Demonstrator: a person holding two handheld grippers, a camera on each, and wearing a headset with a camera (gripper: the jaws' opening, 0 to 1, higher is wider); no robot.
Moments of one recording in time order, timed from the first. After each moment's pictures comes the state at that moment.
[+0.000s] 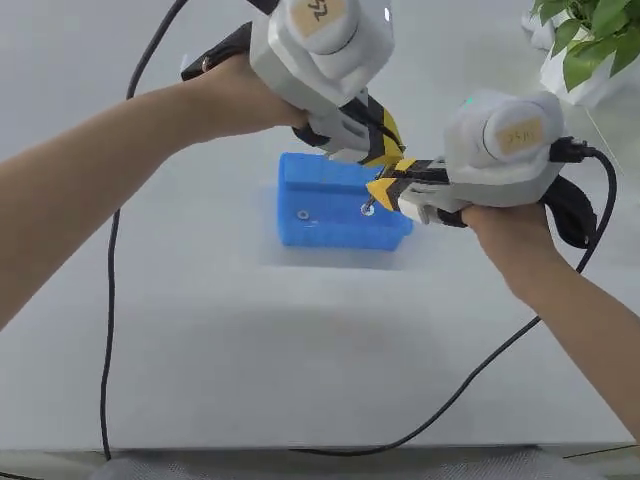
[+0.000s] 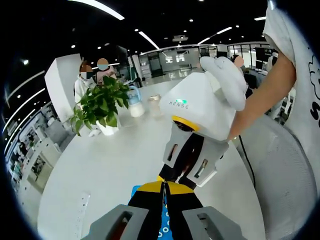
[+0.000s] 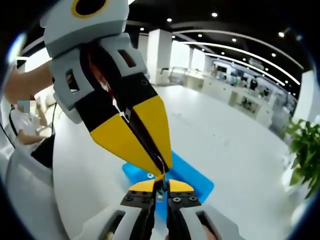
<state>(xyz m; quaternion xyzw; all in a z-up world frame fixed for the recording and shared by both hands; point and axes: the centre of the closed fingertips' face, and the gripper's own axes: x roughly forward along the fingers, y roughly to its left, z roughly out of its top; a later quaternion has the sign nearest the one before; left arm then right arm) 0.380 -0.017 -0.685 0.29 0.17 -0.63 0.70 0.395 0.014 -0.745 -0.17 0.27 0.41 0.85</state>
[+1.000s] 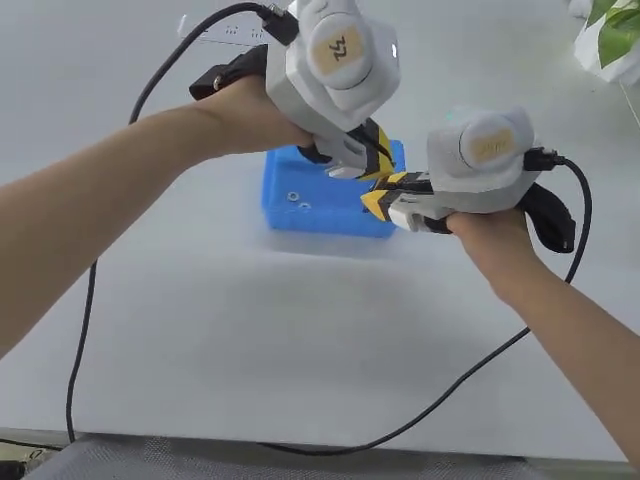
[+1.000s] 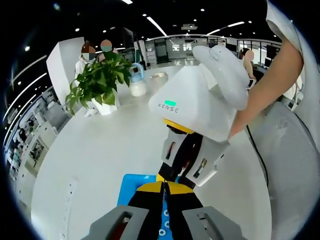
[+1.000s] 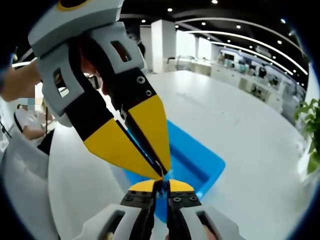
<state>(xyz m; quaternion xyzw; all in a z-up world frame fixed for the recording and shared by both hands) 0.390 -0.035 -0.750 0.31 0.23 -0.61 0.70 0.400 -0.003 -0.811 -0.16 0.32 0.44 0.82</state>
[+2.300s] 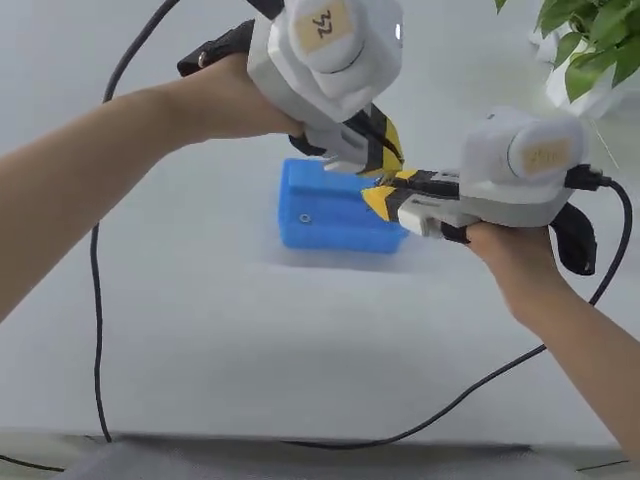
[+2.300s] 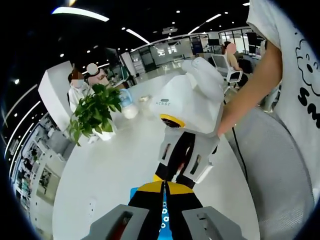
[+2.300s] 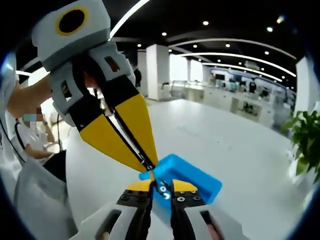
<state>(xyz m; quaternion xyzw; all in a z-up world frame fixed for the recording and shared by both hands) 0.335 -0.016 -0.661 0.36 0.15 -0.63 0.67 0.355 0.016 -0.719 -0.11 0.23 0.43 0.87</state>
